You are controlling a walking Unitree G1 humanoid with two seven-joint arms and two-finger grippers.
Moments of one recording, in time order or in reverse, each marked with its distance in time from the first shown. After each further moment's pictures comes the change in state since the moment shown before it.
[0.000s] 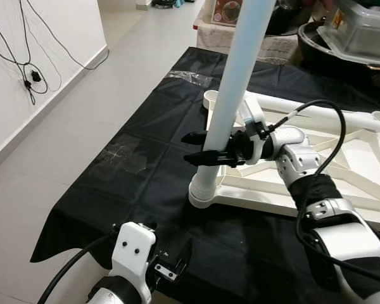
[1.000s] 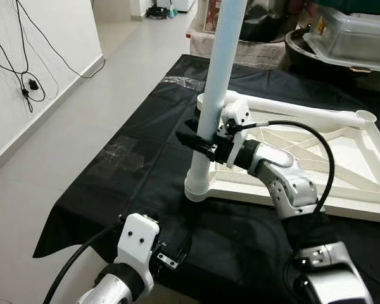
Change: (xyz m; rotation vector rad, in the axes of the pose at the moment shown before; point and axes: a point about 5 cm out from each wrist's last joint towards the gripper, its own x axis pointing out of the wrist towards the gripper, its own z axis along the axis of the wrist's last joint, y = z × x) left arm 0.021 0.010 -0.006 0.030 -0.022 0.002; right arm 0.013 0.012 -0.018 0.179 0.031 -0.897
